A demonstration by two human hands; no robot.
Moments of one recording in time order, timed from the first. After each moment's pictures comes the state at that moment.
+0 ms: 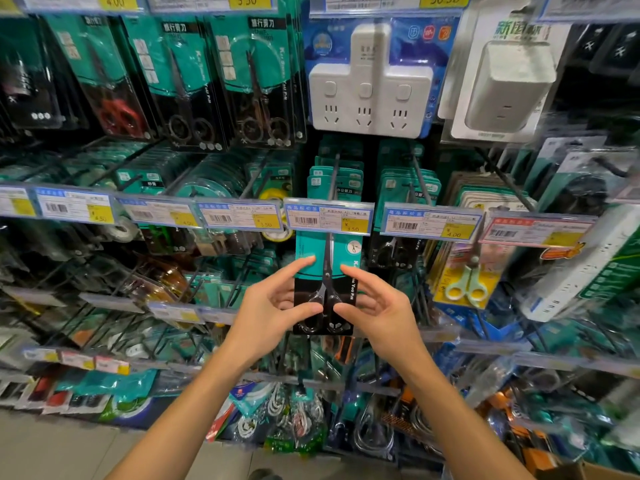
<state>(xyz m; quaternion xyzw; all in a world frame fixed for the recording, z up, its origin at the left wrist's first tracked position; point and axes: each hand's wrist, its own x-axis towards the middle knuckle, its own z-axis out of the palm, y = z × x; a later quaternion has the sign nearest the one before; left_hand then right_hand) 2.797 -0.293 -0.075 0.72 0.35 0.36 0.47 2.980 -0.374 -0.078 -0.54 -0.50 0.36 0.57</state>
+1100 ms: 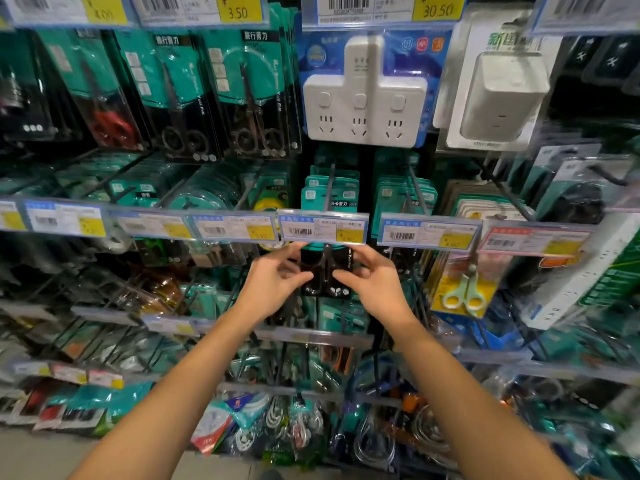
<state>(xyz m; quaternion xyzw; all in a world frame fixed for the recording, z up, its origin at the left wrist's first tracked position) 2.831 -0.216 -0.085 0.77 0.37 0.36 0.36 3.010 -0.299 -0.087 -0.58 -0.47 0.34 0.58</state>
